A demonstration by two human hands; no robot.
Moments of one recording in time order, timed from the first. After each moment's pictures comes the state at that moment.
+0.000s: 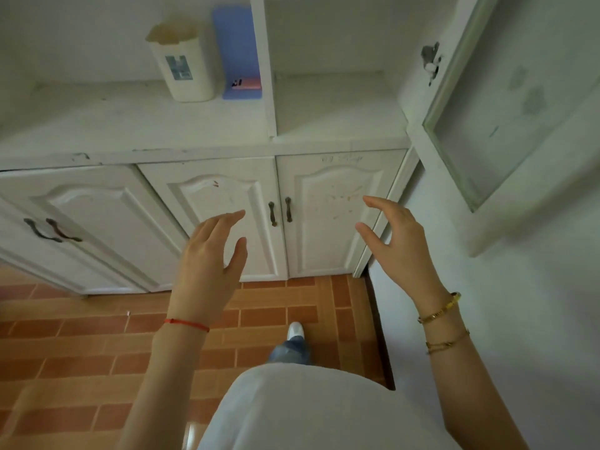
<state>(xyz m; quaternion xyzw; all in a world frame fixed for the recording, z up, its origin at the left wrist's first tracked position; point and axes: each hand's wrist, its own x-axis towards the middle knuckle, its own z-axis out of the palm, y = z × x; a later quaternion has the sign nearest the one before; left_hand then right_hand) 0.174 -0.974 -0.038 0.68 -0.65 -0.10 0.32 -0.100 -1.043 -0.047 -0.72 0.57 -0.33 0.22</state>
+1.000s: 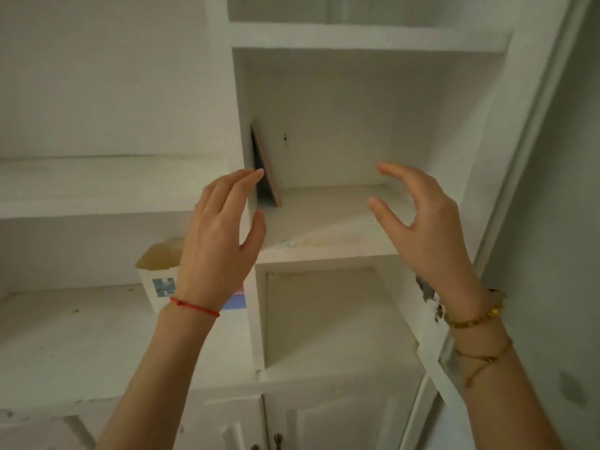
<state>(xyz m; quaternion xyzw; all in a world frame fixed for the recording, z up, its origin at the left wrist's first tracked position) 0.175 -1.316 0.187 0.49 -0.70 0.18 0.48 -0.080 -1.337 0.205 -0.74 0.42 -0.52 -0.05</state>
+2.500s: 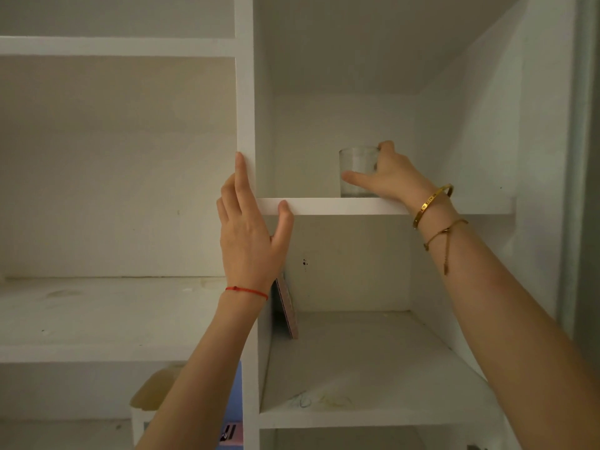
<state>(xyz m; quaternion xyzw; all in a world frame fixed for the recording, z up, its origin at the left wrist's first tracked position) 0.162 -1.442 0.337 0.41 -0.53 0.31 0.68 -0.039 -1.493 0.450 -0.73 0.51 -0.46 -0.01</state>
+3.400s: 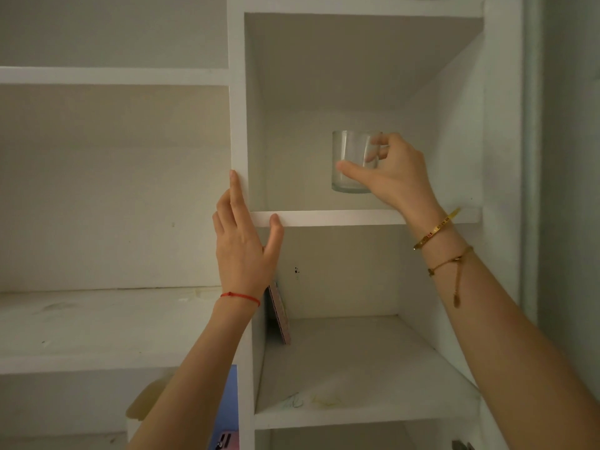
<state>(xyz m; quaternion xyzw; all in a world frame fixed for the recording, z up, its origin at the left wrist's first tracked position) 0.158 -1.432 0.338 0.43 -0.54 0.27 0.67 -0.049 -1.428 0.447 -0.67 0.40 -0.62 -0.03</state>
